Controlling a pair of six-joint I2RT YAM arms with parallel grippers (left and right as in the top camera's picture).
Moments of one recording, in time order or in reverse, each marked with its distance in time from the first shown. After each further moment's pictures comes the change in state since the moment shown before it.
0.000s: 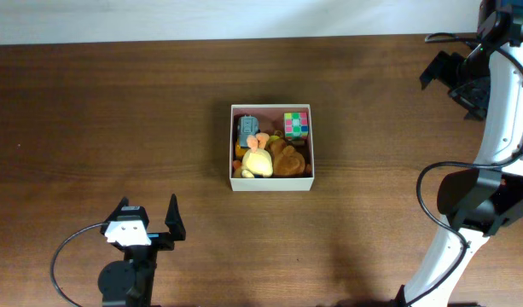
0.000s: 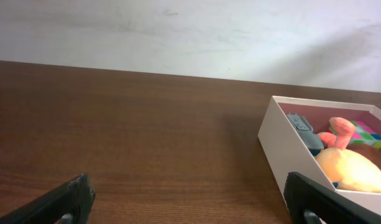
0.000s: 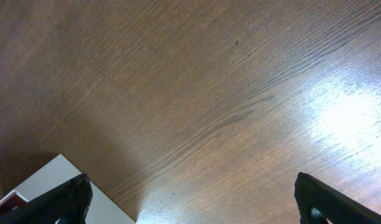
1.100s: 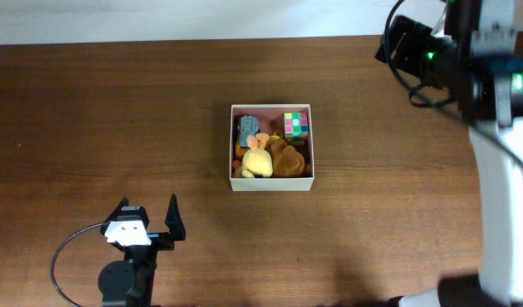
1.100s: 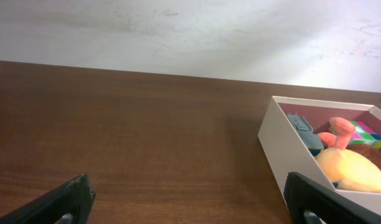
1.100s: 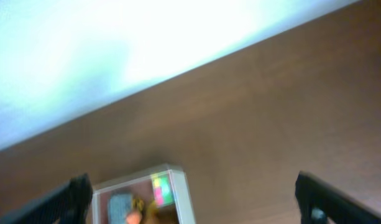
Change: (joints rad) left arm 0.000 0.000 0.000 0.000 0.000 0.000; right arm 0.362 -0.598 -0.406 0.544 0.085 0.000
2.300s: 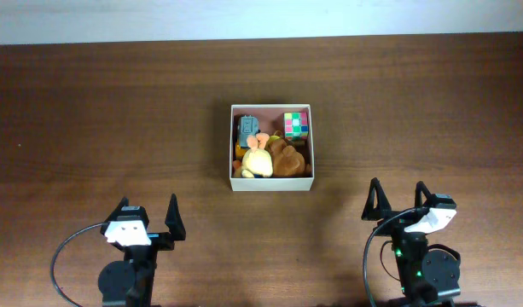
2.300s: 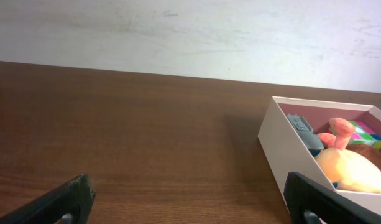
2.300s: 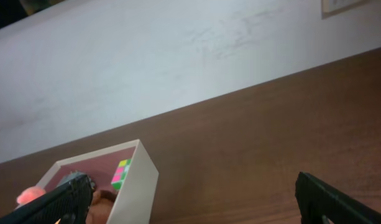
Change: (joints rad) left arm 0.000 -0.001 -0.001 0.002 0.000 0.000; right arm 0.034 -1.524 -1.995 1.101 0.059 -0.138
